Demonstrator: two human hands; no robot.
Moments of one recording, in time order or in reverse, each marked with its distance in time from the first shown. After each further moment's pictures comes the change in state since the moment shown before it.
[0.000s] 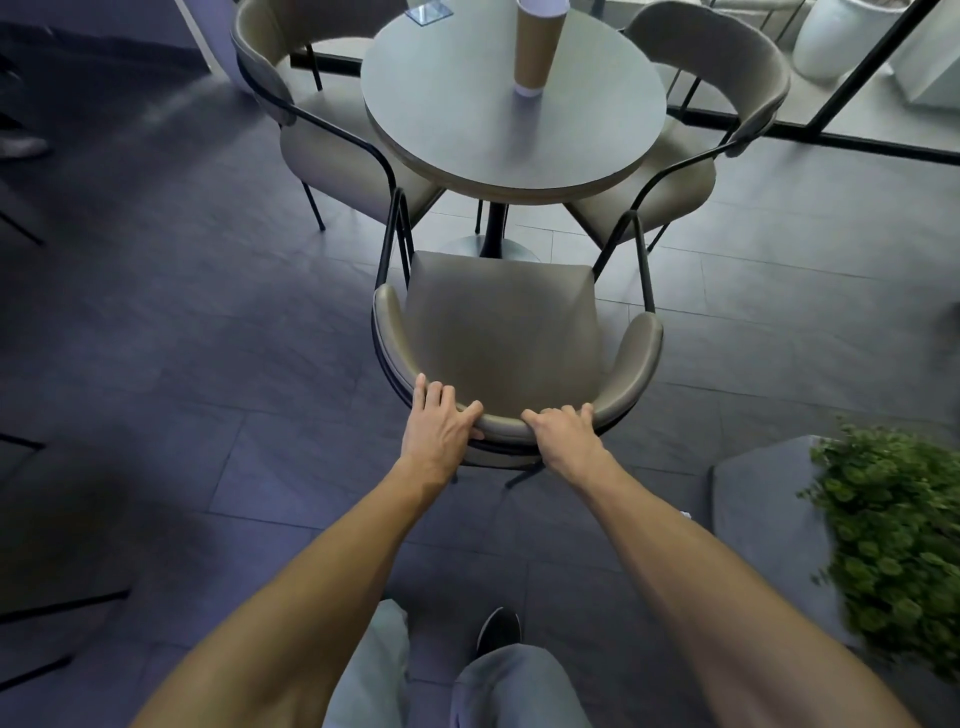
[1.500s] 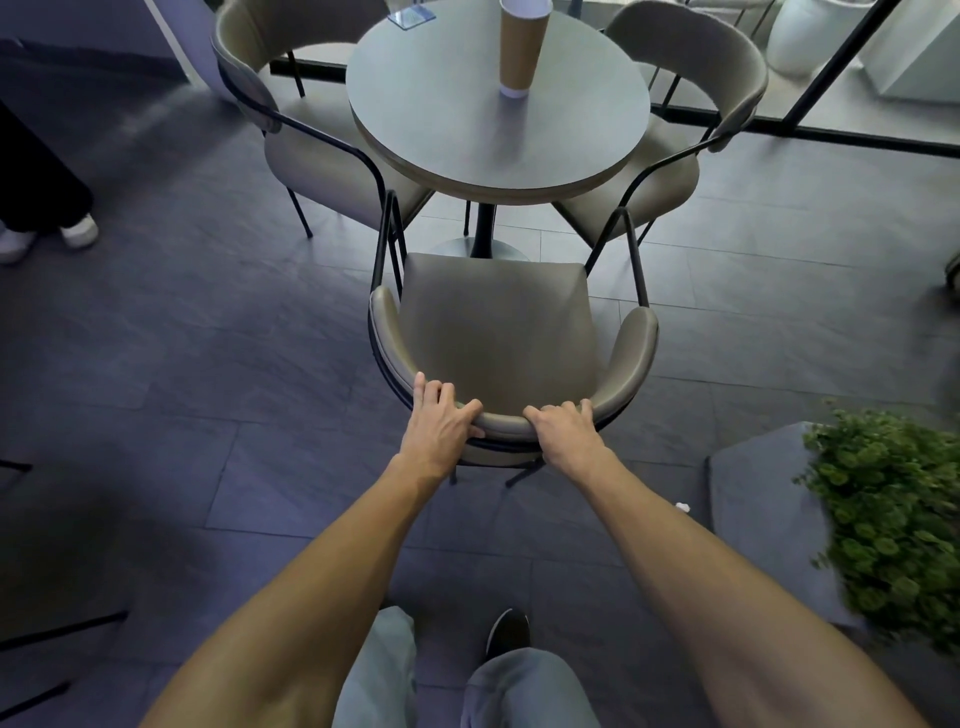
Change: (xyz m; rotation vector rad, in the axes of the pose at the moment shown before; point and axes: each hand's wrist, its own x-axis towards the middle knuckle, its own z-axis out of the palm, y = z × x) left_hand 0.009 -0.012 0.006 -0.115 0.016 0.061; right_hand 0.002 -0.004 0.001 0.022 0.036 0.032
